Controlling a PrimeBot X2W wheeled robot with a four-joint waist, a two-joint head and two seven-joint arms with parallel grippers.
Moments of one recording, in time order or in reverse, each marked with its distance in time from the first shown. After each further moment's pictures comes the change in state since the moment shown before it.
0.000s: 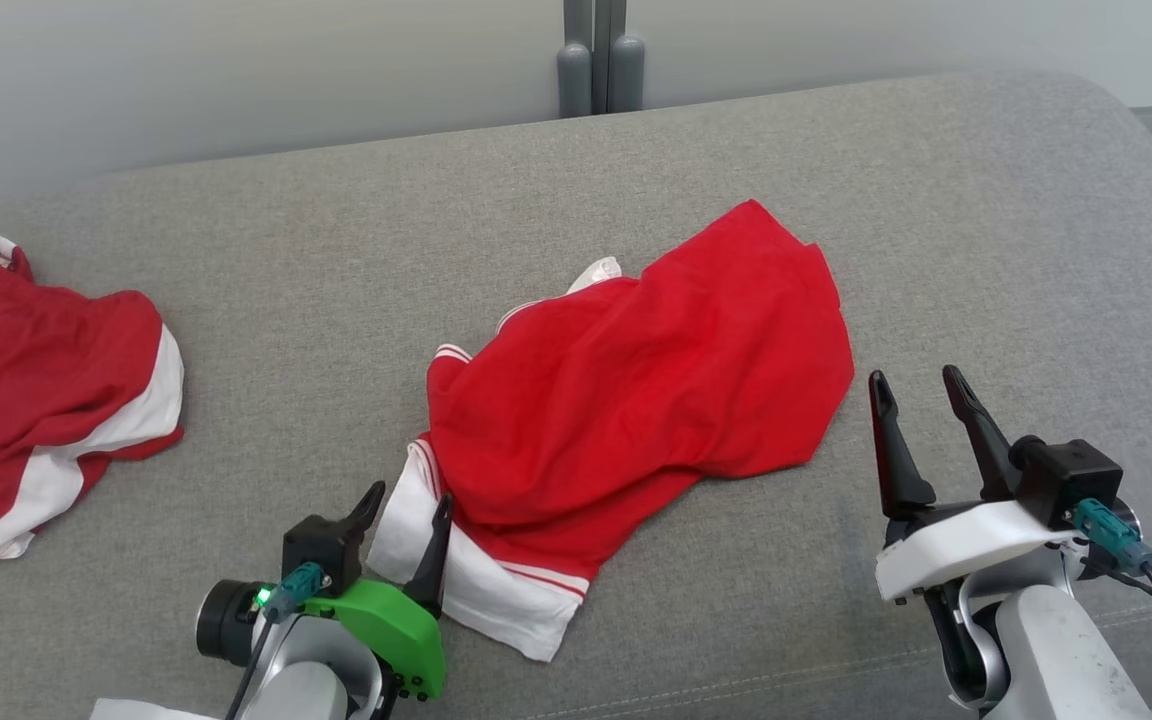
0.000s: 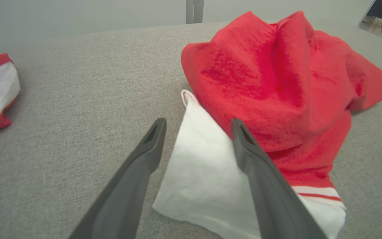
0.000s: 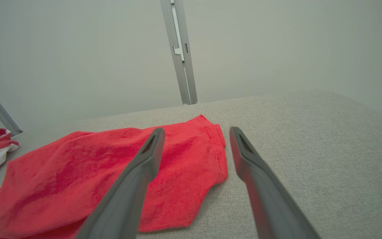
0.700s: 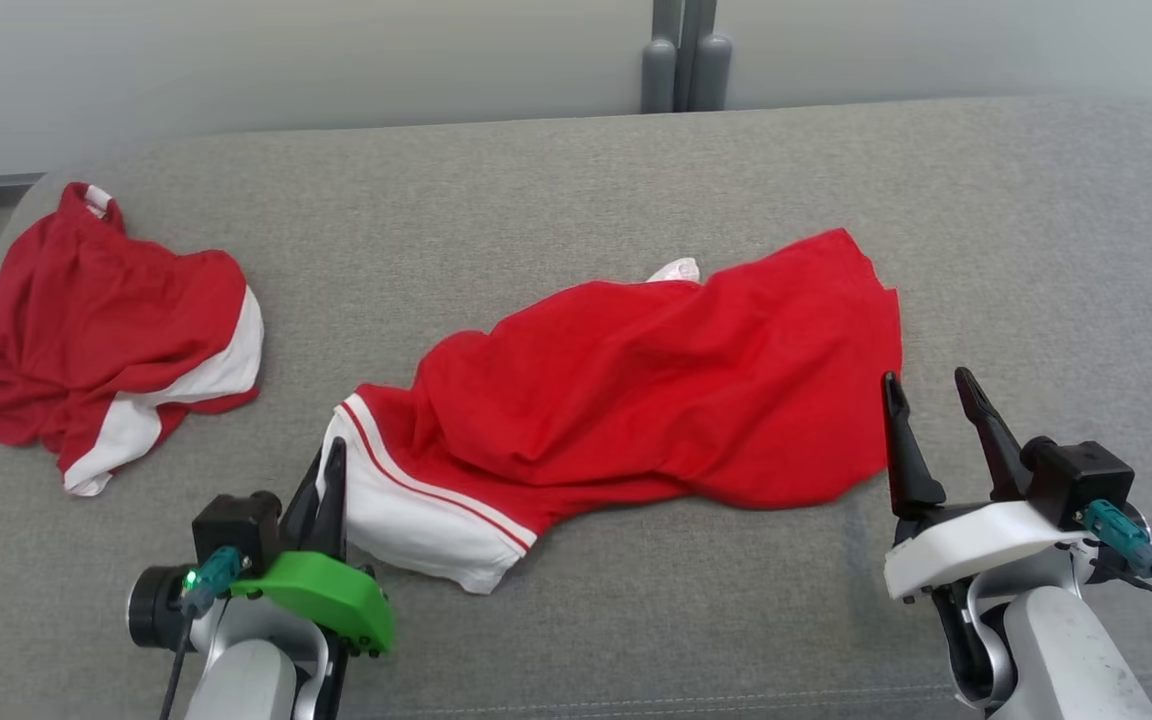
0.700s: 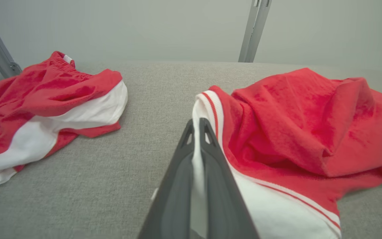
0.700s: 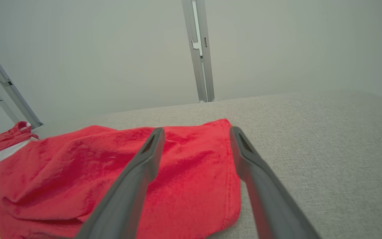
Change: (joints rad) left arm -0.029 0.036 0.077 -0.048 -0.076 0.058 -0.043; right arm 0.001 0.001 -0.017 0.006 0.006 0.000 0.000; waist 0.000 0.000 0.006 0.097
